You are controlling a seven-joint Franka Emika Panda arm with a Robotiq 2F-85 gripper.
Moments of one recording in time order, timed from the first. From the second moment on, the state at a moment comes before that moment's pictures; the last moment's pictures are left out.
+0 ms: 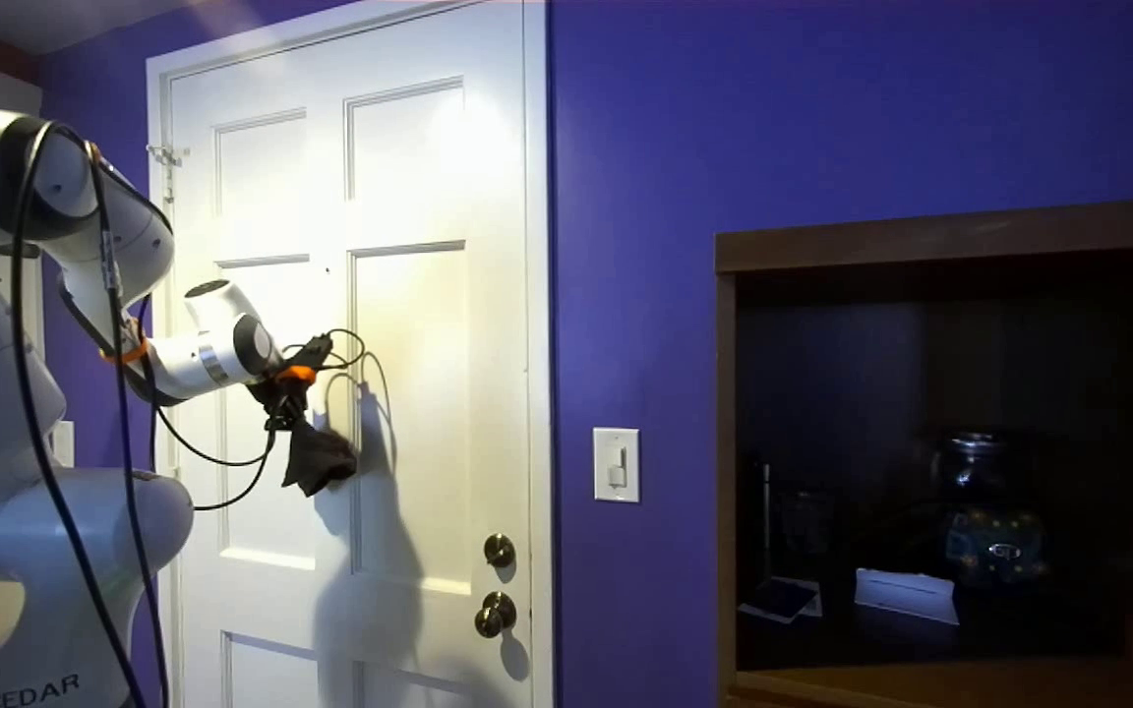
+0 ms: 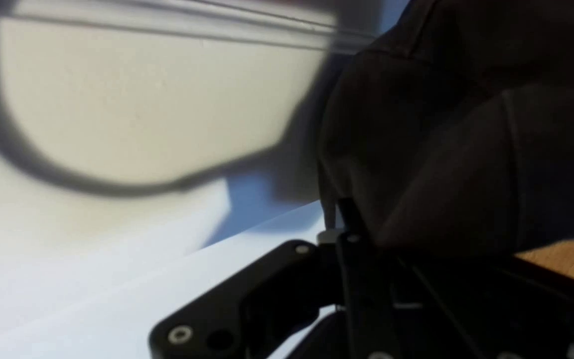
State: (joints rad) arm 0.51 -0.49 0.10 -2.65 -0.35 2.86 -1.16
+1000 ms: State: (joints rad) arm 0.51 -0.47 0.10 -2.67 -0.30 2.86 -1.16
